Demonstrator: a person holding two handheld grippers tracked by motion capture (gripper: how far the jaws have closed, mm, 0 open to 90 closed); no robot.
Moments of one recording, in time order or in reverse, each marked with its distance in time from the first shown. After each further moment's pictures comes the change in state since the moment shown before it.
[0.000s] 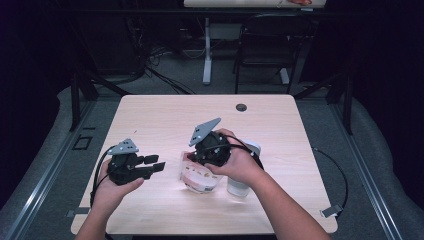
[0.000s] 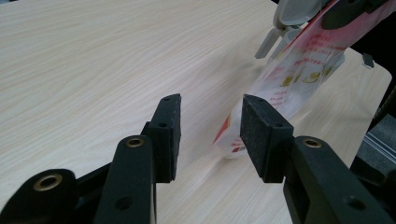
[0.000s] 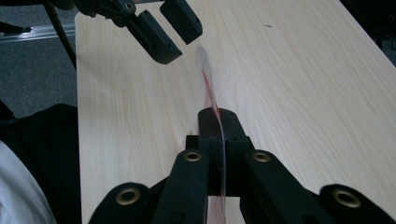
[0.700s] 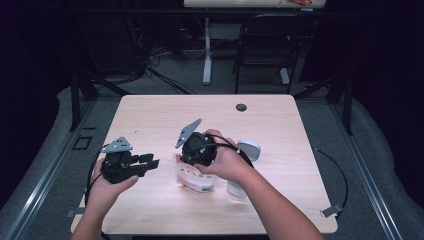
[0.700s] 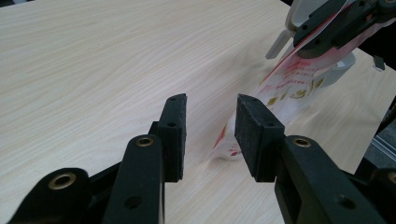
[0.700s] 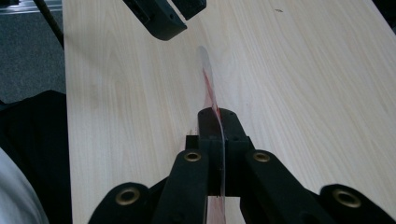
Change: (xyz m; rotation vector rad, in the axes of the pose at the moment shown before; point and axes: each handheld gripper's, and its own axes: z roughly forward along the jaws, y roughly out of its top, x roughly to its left) left arm 0.008 0.001 -0.013 0.005 0.039 -0.016; right arm 0.003 0.016 0.029 0.094 -0.007 -0.034
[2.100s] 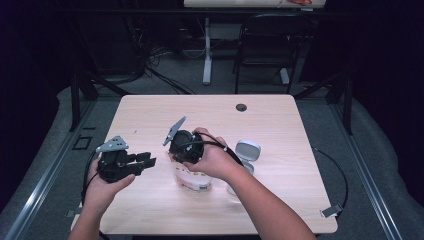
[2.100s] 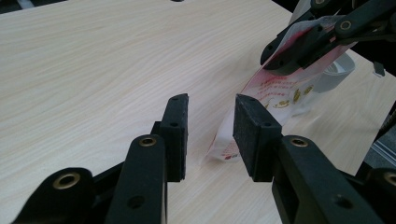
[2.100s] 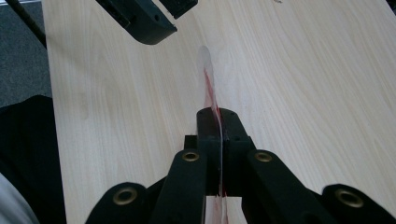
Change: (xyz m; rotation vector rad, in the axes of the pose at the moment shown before) left arm 0.003 0.001 -0.008 -0.017 0.008 -0.014; right arm 0.000 0.023 0.022 0.062 -0.014 0.032
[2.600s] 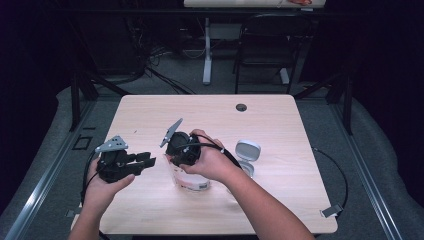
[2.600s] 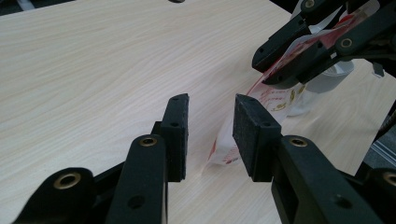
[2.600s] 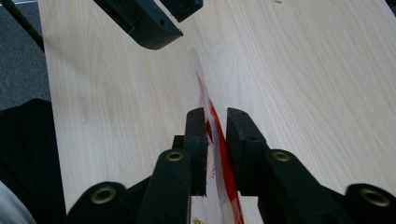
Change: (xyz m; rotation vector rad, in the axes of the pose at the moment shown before) left arm 0.000 0.000 -0.001 -0.002 0.002 0.002; right arm 0.007 0.004 0.004 0.005 -0.017 0.011
